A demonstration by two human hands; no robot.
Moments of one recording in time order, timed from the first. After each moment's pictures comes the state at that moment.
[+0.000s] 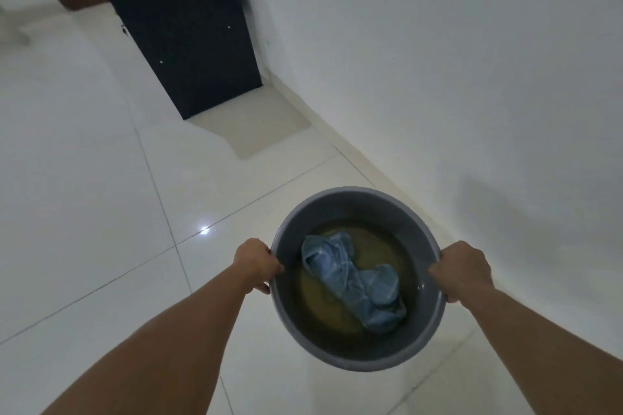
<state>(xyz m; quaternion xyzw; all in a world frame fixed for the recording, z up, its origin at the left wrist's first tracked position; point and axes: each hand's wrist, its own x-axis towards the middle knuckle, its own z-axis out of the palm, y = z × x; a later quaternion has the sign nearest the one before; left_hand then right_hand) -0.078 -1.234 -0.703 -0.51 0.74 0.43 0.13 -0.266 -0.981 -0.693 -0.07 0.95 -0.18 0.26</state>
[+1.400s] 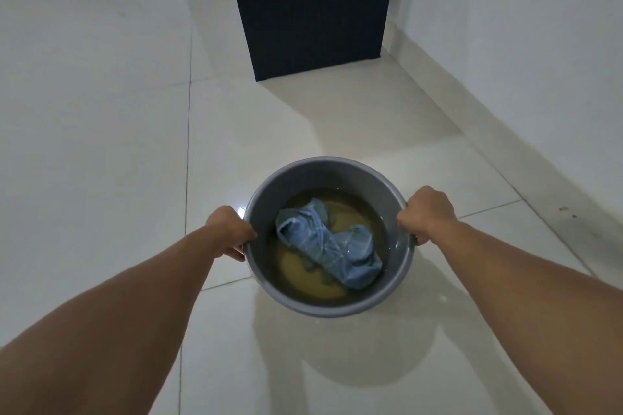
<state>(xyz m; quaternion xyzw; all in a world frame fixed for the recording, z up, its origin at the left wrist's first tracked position) -0.100 -1.721 -1.031 -0.65 0.63 0.43 0.03 -0.376 -1.570 -1.027 -0.31 0.91 -0.12 0.24</state>
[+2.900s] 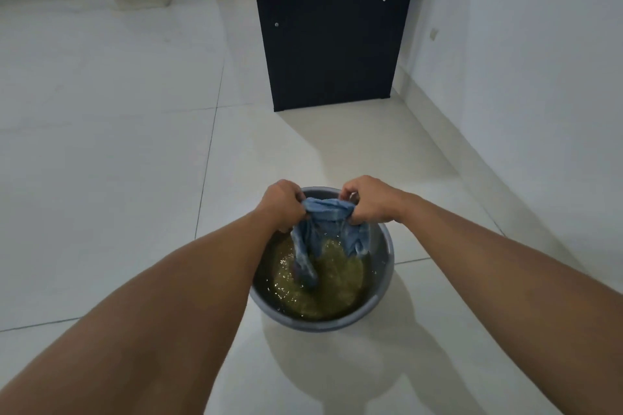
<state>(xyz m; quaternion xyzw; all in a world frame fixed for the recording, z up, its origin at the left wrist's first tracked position) -0.195 -1.687 -0.946 -0.54 0.77 0.33 -0.06 -0.364 -1.617 -0.933 -0.59 0.72 -0.12 0.34</state>
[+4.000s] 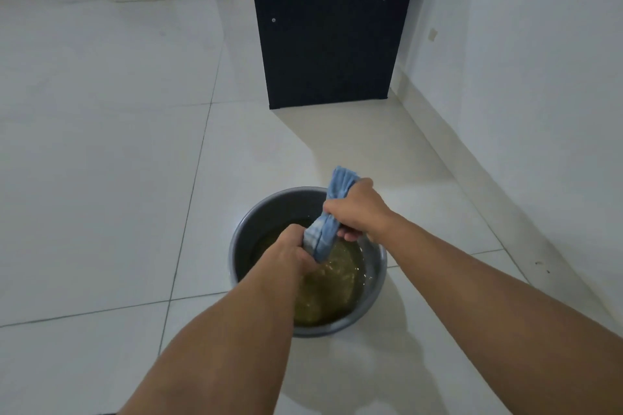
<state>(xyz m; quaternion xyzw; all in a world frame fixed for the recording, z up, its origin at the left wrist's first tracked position) -0.223 -1.647 -1.002 -0.55 0.07 0.80 -0.20 -0.336 -1.615 -0.947 -0.35 0.80 -0.30 0.39</state>
